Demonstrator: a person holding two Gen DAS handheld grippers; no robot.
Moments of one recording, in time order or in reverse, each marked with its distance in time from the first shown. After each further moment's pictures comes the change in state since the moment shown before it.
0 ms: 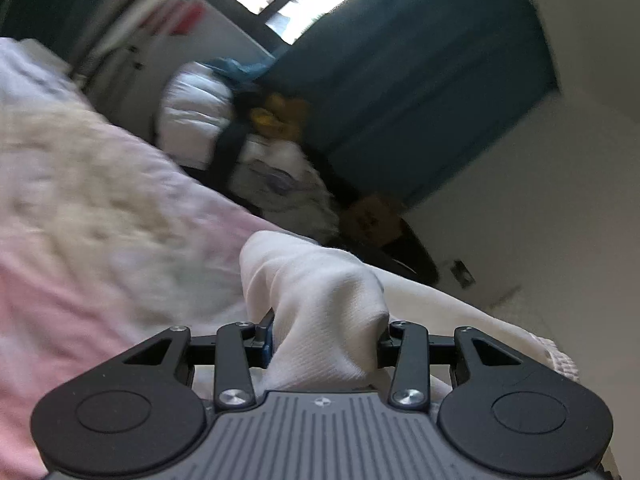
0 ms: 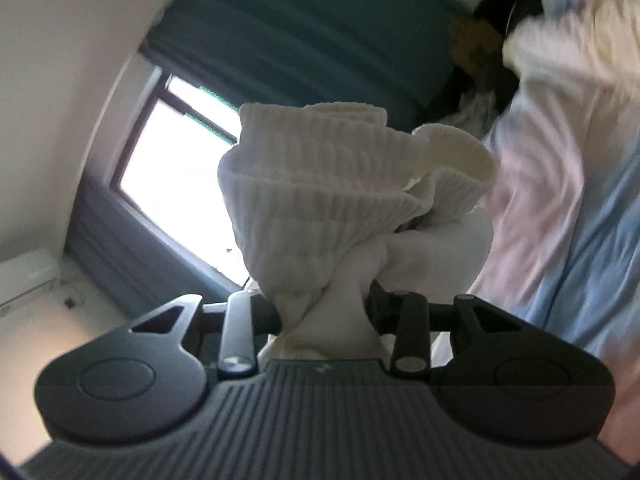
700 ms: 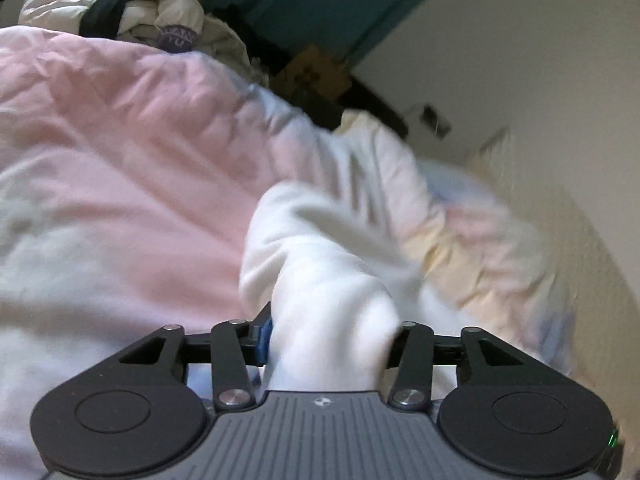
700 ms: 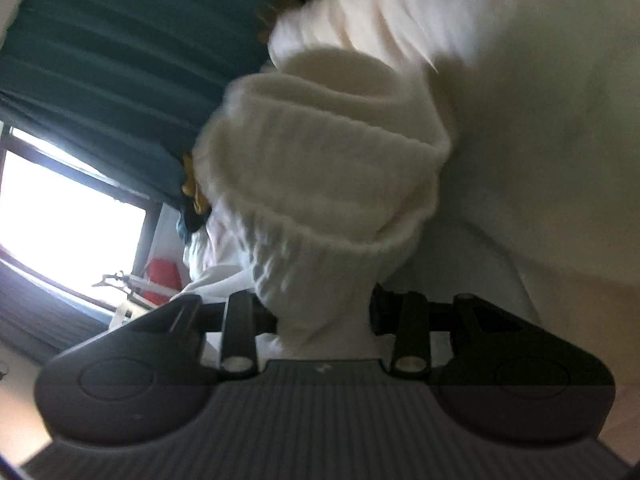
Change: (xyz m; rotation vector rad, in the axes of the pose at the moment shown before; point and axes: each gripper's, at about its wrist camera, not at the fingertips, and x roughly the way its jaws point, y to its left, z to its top) left arm 0.275 -0.028 -0.154 0.269 0.361 -0.093; right arm -0.037 -0.274 0.099 0.236 0.188 -0.374
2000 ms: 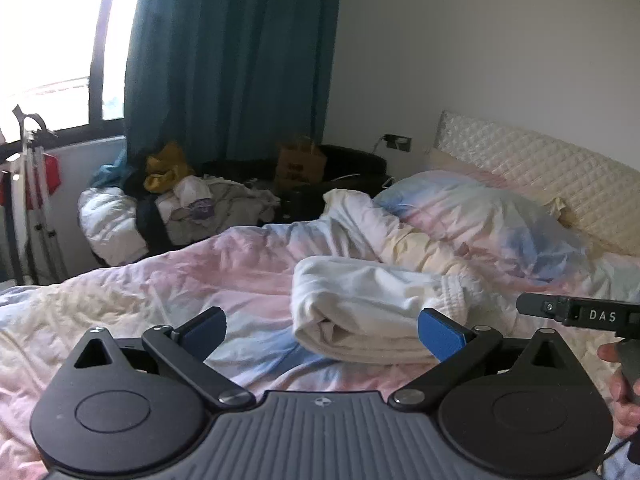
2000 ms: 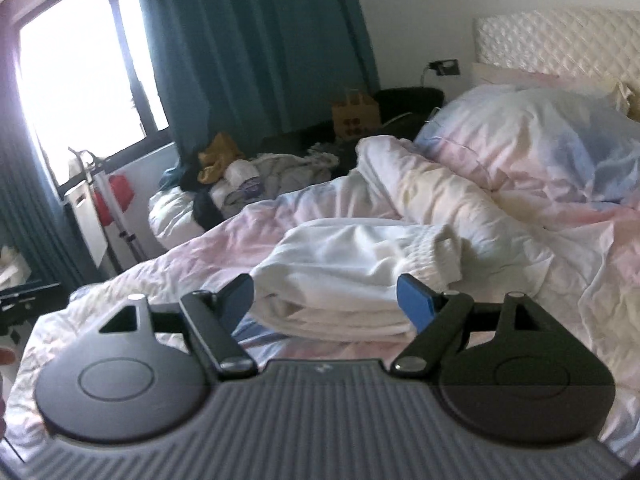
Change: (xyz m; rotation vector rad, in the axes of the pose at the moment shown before) left arm -0.442 -0.180 -0.102 0.510 -0.215 0.257; right arm -0.234 0.240 -0.184 -0.744 -0.275 -0.279
